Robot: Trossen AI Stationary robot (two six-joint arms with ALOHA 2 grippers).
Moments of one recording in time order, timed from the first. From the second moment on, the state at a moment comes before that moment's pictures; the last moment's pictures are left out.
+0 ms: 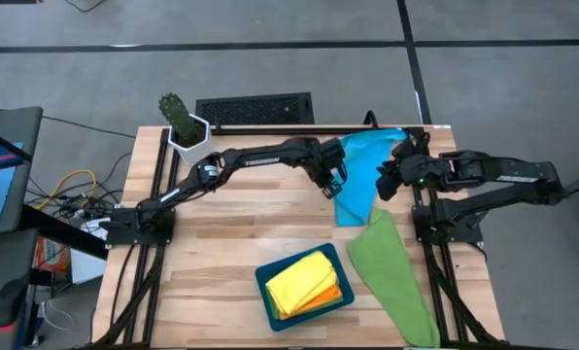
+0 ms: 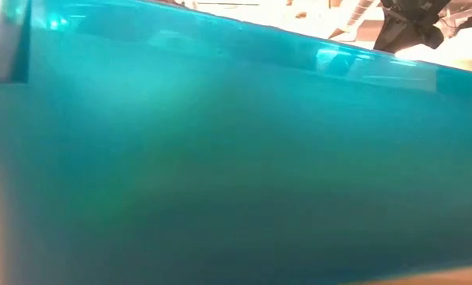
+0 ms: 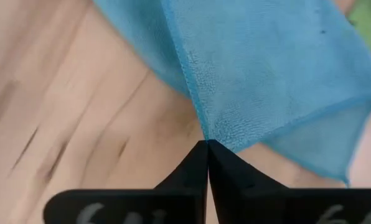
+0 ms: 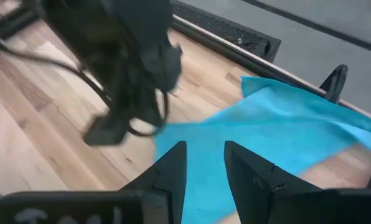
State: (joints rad) left arm 0.27 2.52 2.34 -0.92 0.09 -0.28; right arm 0.00 0.84 0.99 -1.03 0.53 0.64
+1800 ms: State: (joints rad) left arm 0.26 2.14 2.35 -1.57 0.03 0.04; right arm -0.54 1.65 0.99 -0.53 0.05 -0.88
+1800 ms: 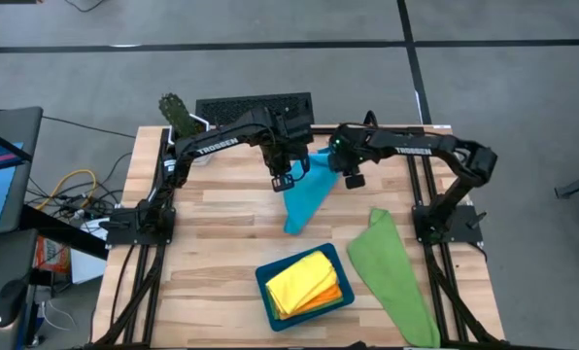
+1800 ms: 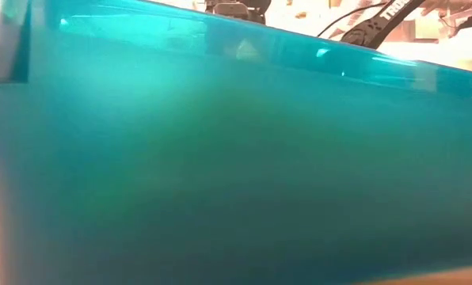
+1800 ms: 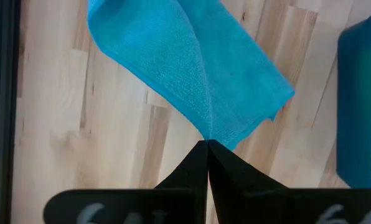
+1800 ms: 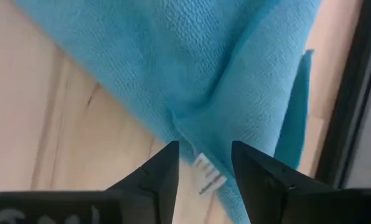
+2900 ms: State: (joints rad) left arm 0.26 2.14 2.35 -1.55 0.03 0.02; right arm -0.56 1.73 0.91 -0.36 -0.05 -0.97
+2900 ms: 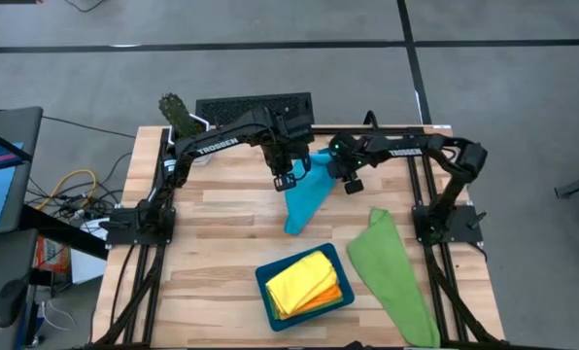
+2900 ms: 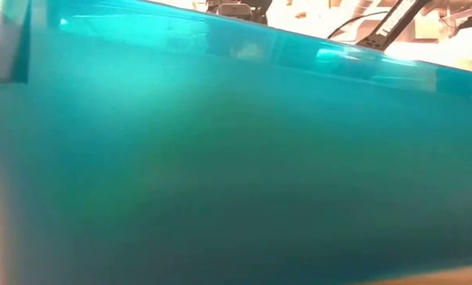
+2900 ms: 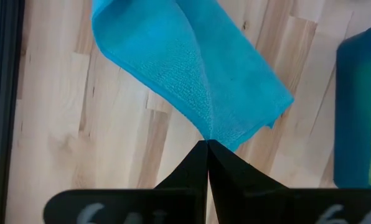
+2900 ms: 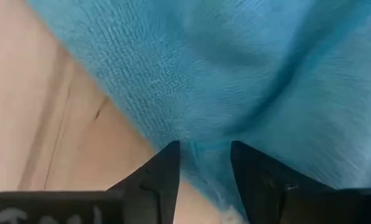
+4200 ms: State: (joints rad) left arm 0.29 1.74 2.33 -1.51 -0.15 -0.16; right arm -0.63 0.90 0.92 -0.43 0.03 0.01
